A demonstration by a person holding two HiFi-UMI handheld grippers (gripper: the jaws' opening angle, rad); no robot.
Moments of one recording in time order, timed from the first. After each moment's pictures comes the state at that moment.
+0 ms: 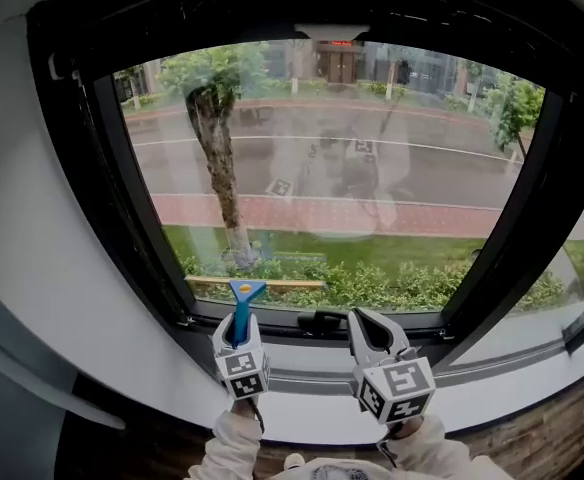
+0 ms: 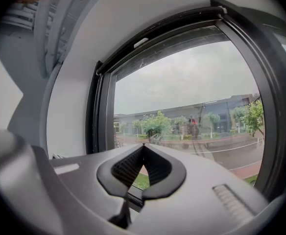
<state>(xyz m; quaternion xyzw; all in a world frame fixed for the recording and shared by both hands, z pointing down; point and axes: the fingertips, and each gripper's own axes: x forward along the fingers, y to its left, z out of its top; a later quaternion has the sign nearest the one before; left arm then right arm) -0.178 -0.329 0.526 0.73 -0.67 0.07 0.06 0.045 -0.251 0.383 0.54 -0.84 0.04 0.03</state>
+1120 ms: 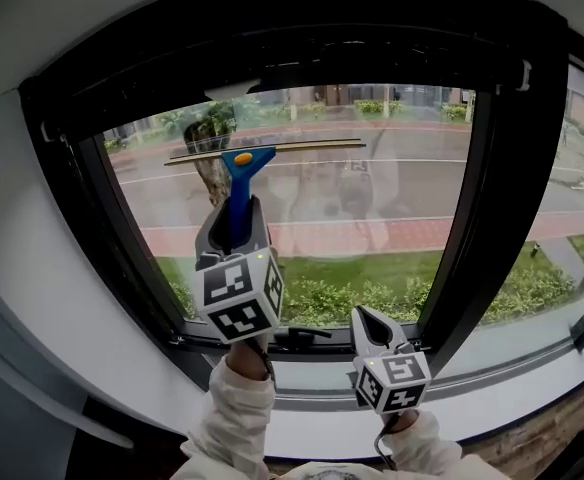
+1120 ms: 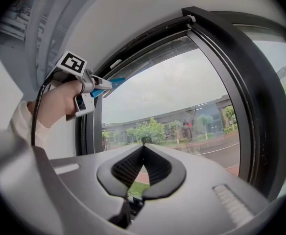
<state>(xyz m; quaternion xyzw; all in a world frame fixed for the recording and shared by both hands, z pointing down) -0.024 -0.321 0.141 0.76 -0.64 -0.11 -0.10 0.151 -0.247 0.352 0.57 -0.82 0.05 -0.04</state>
